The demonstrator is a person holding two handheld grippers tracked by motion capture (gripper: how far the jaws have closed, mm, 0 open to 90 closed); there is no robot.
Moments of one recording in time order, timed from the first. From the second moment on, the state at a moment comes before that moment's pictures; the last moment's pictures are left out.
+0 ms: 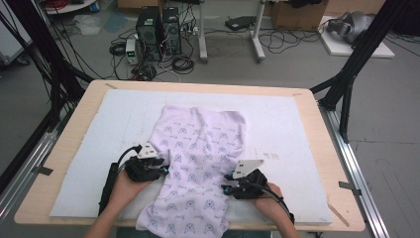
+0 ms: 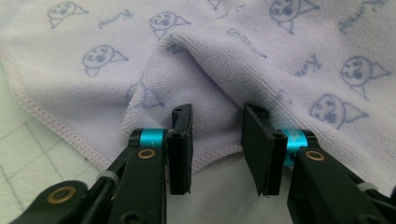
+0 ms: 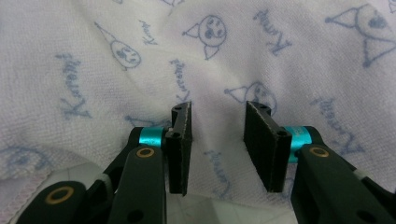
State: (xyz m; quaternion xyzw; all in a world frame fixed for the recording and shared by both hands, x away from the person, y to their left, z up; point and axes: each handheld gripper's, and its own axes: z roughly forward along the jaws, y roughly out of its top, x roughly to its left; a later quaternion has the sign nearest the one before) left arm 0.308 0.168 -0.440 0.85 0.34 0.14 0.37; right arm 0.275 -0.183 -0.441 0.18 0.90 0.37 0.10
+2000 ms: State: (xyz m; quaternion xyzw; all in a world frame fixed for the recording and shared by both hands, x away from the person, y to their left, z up) left arm 0.261 0.163 -0.436 0.89 0.23 0.10 0.38; right arm 0.264 -0.201 -0.435 0.18 0.90 0.40 0.07
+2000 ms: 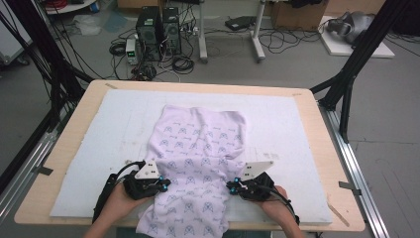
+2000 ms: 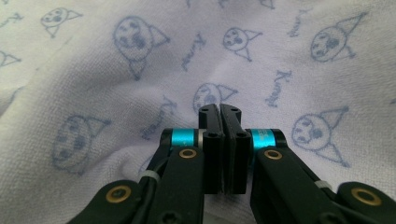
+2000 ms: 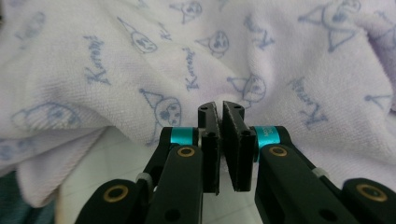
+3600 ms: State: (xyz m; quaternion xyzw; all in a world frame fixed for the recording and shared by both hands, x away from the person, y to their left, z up) left arm 0.218 0.196 -0.414 0.87 0.24 0.11 0.42; right arm 0.228 -0.230 -0.404 0.18 0.88 0.44 0.10
